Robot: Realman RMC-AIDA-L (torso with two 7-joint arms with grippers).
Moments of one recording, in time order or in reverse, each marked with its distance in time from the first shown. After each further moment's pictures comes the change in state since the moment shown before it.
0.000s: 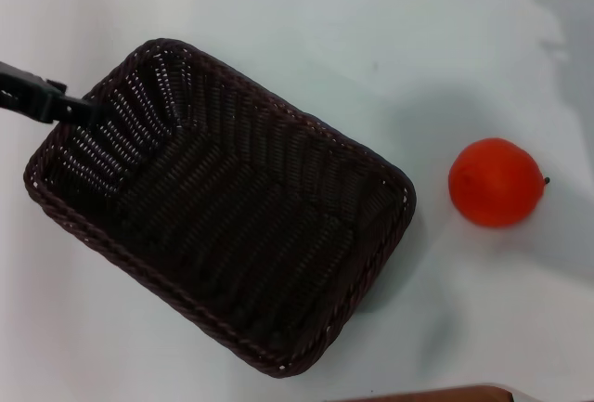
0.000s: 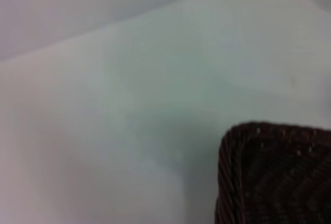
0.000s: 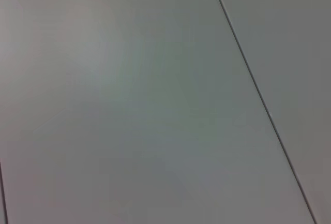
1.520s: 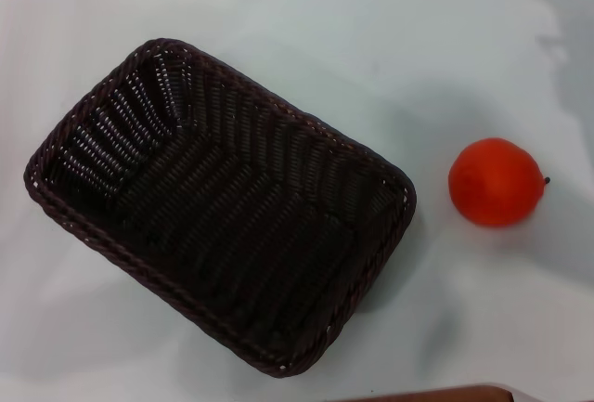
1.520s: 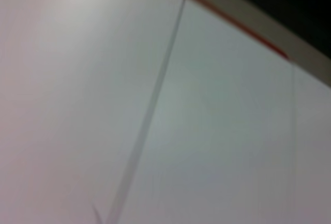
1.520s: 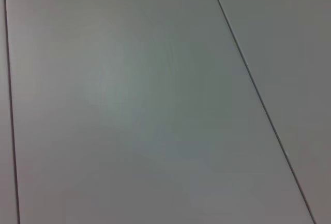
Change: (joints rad) left arm 0.312 -0.001 -0.614 -0.923 -1.352 0.205 1.215; right arm -0.010 0.000 -0.001 -0.016 0.000 -0.090 -0.009
